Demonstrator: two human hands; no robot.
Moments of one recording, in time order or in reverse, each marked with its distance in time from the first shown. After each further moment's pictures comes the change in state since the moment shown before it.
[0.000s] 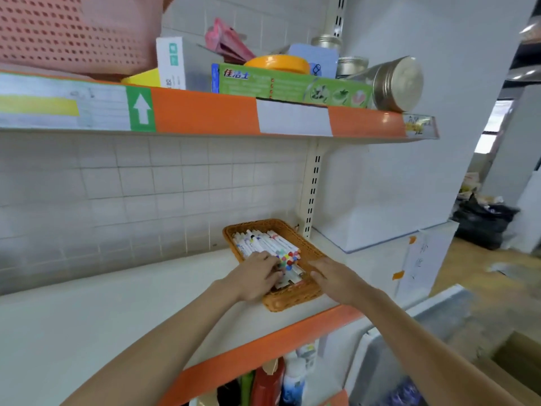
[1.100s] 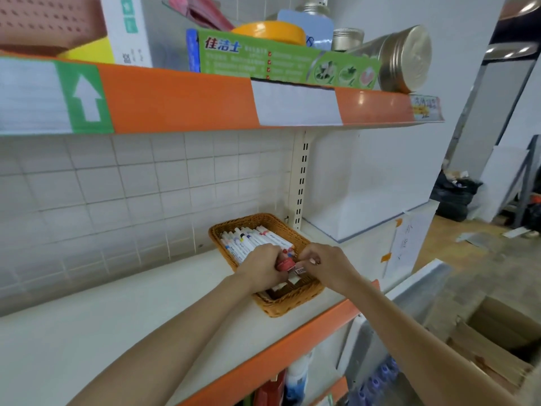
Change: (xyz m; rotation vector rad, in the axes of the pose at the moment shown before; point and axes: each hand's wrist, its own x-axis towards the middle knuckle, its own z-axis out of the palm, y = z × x) left_hand 0.050 -0.003 0.007 -0.118 0.144 0.051; right_hand 0.021 -0.013 0.001 0.328 0.266 0.102
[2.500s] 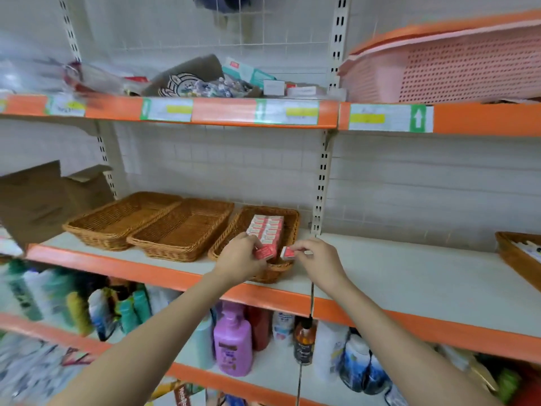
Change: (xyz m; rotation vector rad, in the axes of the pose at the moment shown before) left_hand -0.581 -0.161 -0.223 0.211 0.500 -0.775; right_hand -0.241 -0.452 0.250 0.390 -0.277 -0.642
